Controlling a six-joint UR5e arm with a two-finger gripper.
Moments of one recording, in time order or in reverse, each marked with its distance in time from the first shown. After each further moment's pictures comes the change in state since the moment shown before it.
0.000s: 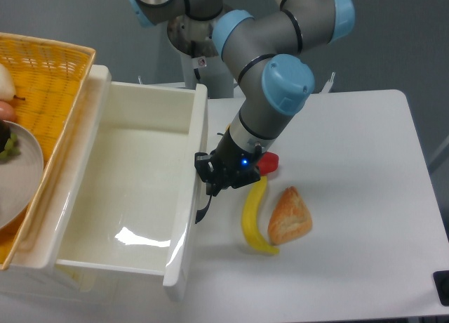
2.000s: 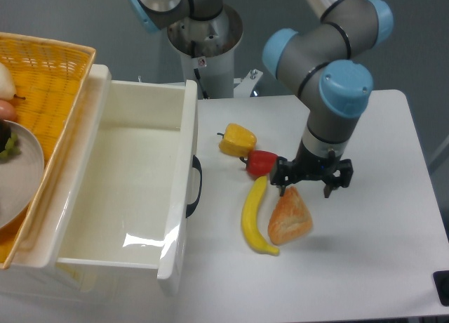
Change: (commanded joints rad) arm 0.182 -0.129 0.012 0.198 0.353 0.476
